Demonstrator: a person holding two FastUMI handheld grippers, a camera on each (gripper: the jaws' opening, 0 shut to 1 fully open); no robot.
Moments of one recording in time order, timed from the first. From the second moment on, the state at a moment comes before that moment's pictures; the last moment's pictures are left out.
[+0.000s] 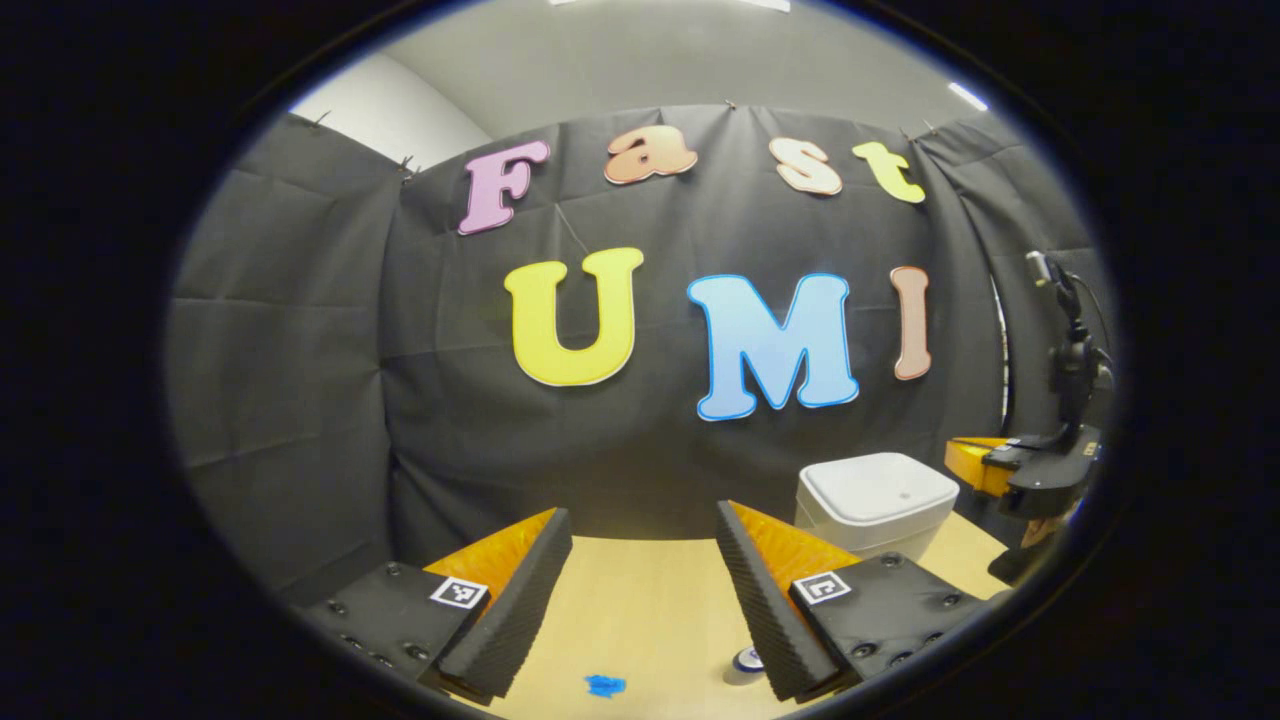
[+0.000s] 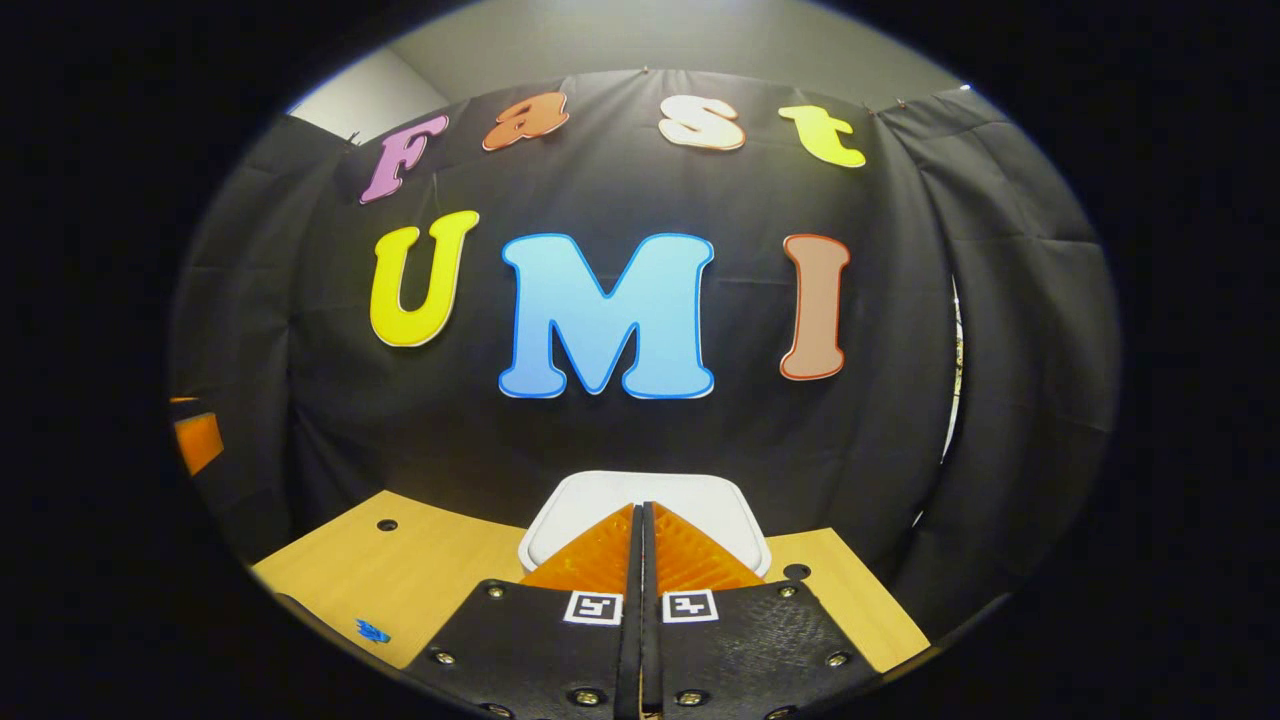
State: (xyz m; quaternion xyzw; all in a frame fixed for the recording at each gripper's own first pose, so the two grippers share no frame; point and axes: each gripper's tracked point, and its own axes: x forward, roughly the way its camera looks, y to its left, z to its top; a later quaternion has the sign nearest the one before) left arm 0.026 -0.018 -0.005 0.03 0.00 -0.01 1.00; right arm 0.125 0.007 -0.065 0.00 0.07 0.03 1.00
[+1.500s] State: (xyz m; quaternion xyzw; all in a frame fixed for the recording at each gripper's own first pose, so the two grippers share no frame) left arm 0.066 -0.028 -0.024 0.02 0.02 -0.01 1.00; right arm 0.167 0.007 -0.119 0.01 0.12 0.03 0.99
